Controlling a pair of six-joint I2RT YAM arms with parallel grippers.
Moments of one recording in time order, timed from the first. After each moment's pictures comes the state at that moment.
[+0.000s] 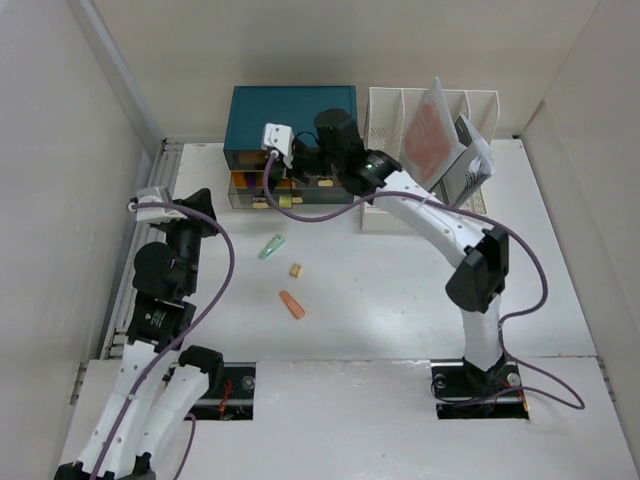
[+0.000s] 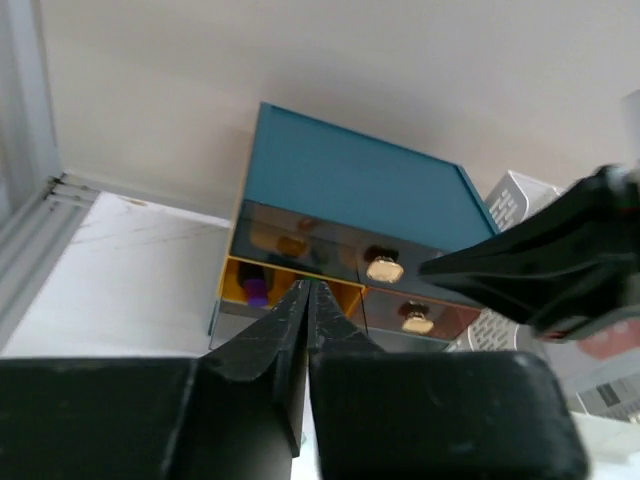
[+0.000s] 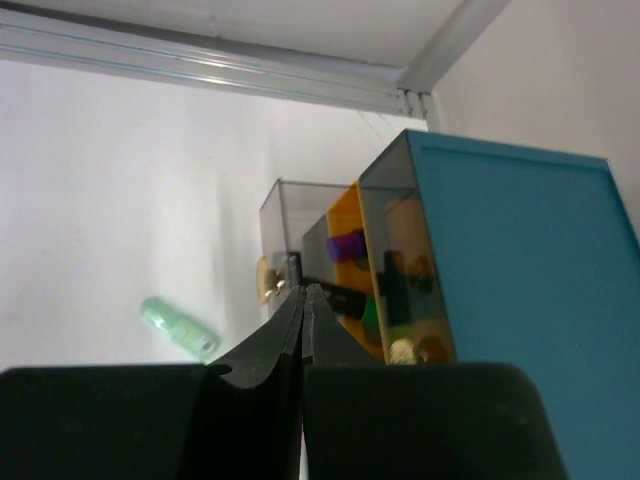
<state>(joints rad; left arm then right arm) -0.29 0.55 0.73 0.02 -0.29 -0.31 0.77 2.03 2.07 -0.34 -0.49 -0.61</state>
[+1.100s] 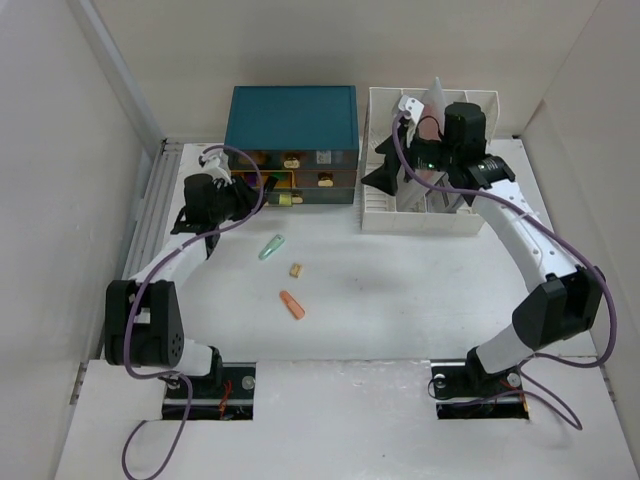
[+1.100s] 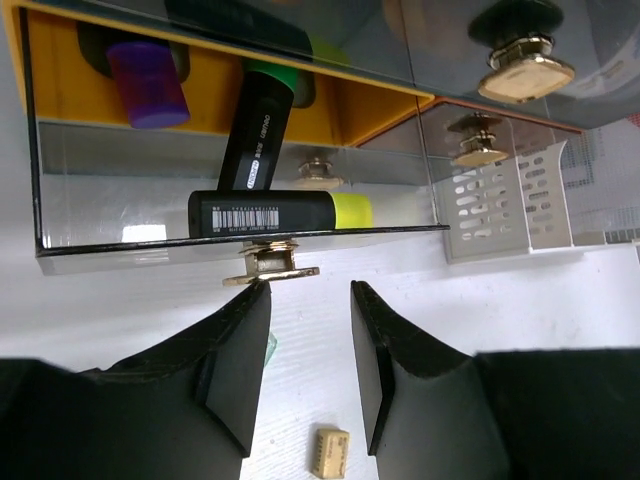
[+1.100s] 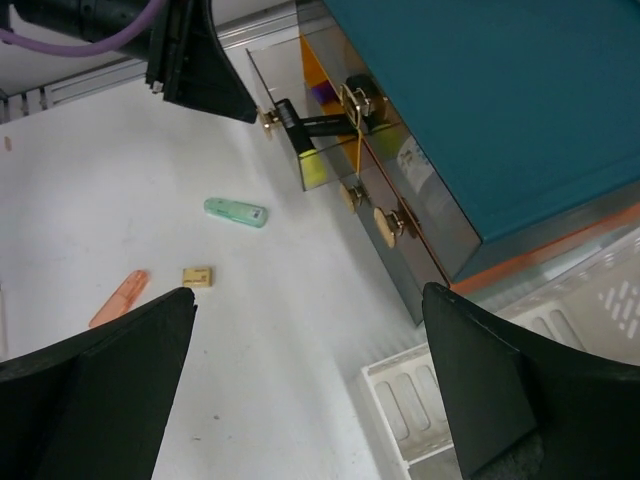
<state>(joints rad) -0.06 1.41 0.82 0.17 0.39 -0.49 0.30 1.55 1.54 -0.33 -0.84 -0.27</state>
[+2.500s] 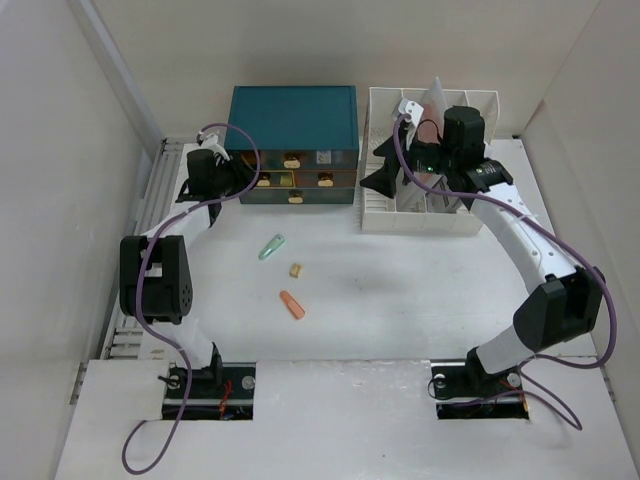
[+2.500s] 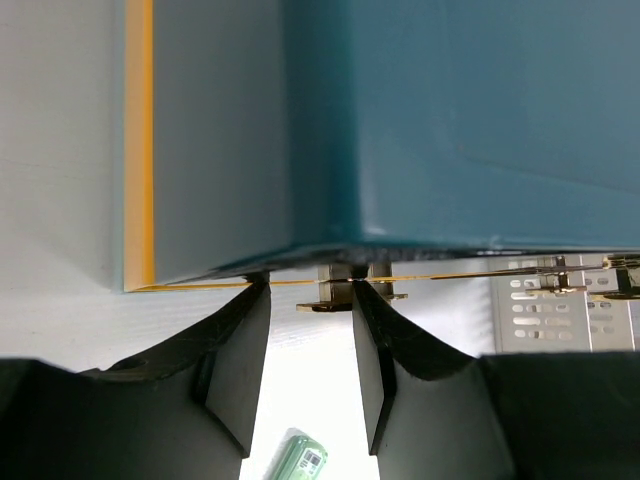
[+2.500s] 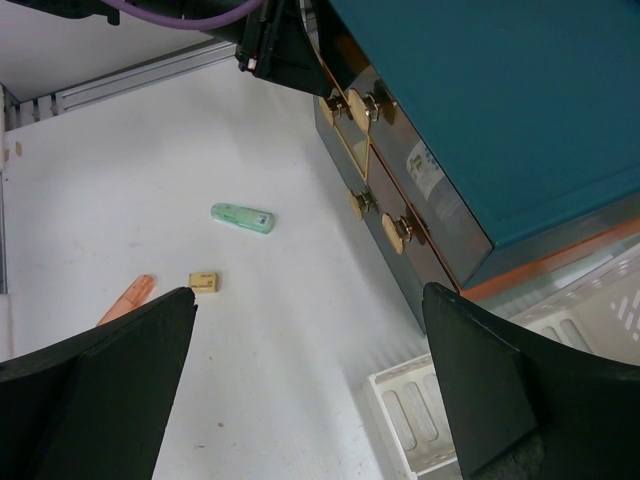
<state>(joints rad) -0.02 1.71 1.10 0.17 0.32 -0.47 0.30 1.54 1.49 -0.27 -0.86 -0.24</state>
